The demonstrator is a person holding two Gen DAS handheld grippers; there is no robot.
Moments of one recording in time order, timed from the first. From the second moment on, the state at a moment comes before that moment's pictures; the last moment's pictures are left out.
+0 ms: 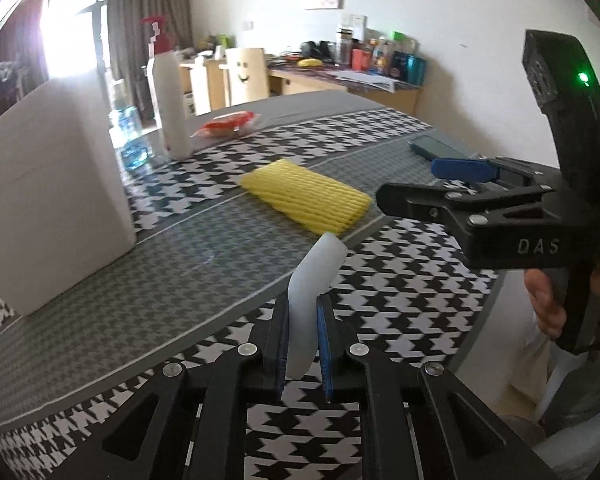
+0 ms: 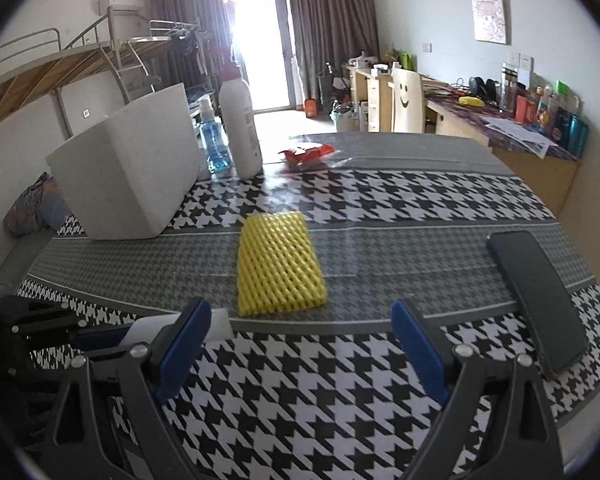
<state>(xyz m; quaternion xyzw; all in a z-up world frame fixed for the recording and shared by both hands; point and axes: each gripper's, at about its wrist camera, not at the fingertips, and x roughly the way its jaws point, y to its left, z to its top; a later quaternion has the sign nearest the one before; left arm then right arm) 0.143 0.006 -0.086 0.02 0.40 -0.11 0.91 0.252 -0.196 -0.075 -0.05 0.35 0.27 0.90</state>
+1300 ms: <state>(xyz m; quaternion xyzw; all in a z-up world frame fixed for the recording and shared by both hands) 0.162 0.026 -0.102 -0.01 0.42 -0.07 0.90 0.286 -0.139 -0.110 -0.15 0.41 0.26 0.86</state>
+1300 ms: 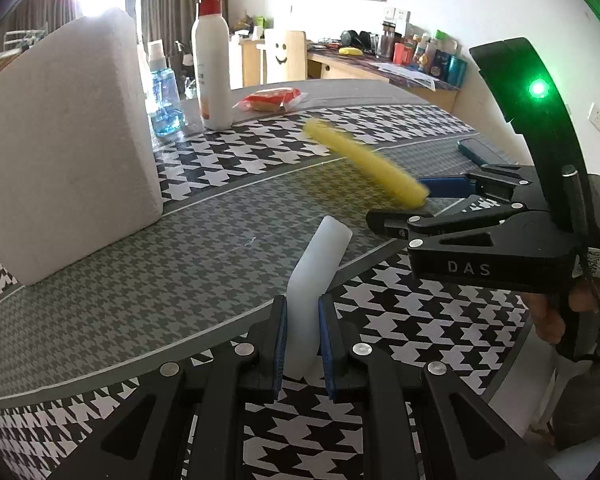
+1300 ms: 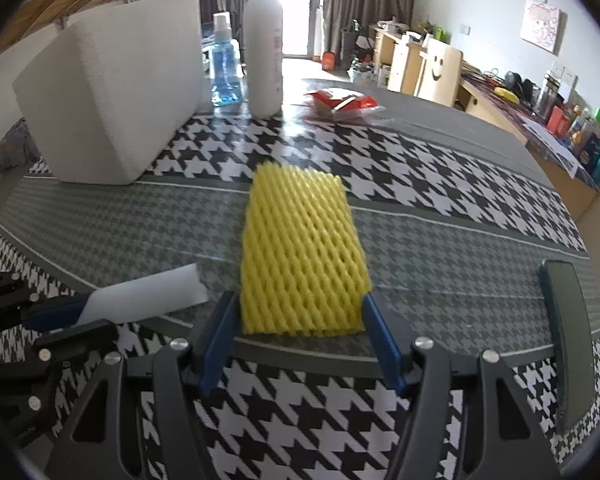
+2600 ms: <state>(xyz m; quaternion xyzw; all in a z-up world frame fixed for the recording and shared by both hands) 0.130 0.030 -0.062 -0.01 0.37 -0.05 0.93 0.251 -0.184 -0.053 -0.07 0.33 0.27 0.90</state>
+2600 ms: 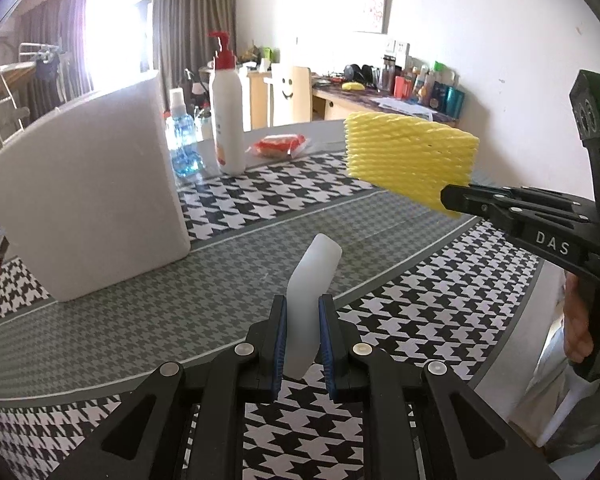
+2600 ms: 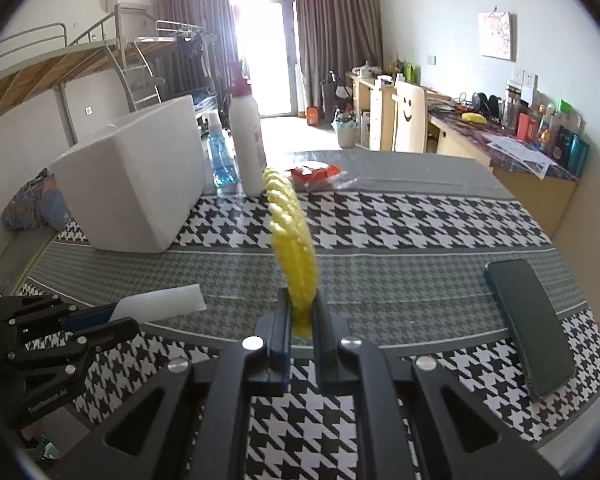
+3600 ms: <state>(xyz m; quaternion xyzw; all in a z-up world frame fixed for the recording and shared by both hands) 0.128 0.047 -0.017 0.00 0.31 -0.02 0.95 0.233 -0.180 -0.021 -0.06 0.28 0.27 0.92</state>
